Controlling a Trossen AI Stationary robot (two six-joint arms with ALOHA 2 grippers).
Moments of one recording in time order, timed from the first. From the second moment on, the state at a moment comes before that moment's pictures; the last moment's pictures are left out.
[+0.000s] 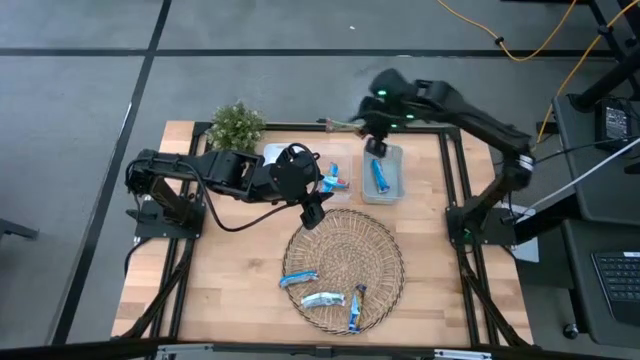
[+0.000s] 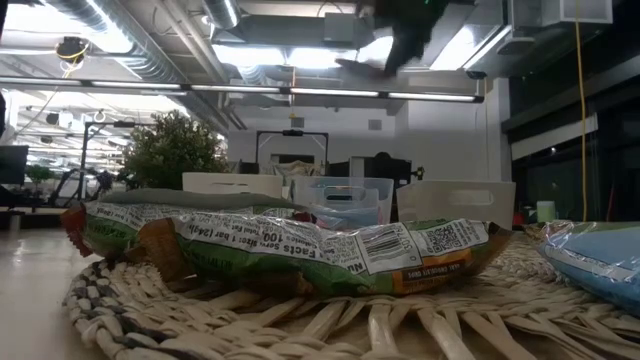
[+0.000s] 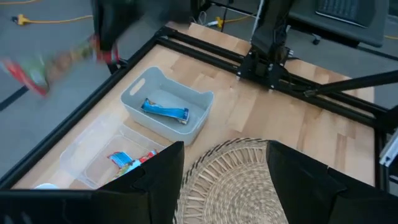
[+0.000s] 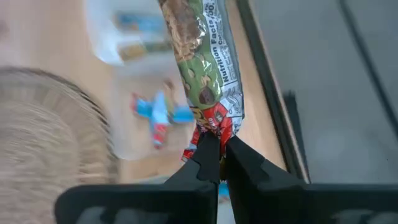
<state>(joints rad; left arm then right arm) -0.19 1.65 1.94 -0.95 -0.48 -0.49 -0.47 1.64 1.82 -1.14 -0.05 -0.27</state>
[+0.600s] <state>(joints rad) -0.18 1.65 1.94 -0.96 -0.48 -0.49 -0.49 1.87 1.68 -0.96 -0.06 -0.29</state>
